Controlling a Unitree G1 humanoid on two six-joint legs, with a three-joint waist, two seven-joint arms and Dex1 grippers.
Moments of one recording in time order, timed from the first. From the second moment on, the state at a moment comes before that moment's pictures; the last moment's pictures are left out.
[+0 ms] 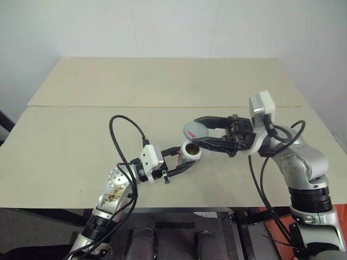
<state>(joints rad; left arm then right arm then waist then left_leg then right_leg) -0.26 0.29 -0.20 -0.06 -0.30 -0.12 -0.93 -0.54 -0.55 -0.06 -0.23 0.82 0.58 1.09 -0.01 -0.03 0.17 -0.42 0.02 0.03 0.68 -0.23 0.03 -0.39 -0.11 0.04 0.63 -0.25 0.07</state>
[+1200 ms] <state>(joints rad) -0.49 0.37 -0.14 0.14 -0.14 -0.04 -0.79 -0.19 -0.85 -0.07 -0.38 0.42 0.84 0.73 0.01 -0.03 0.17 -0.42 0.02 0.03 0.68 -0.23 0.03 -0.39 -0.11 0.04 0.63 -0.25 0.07</state>
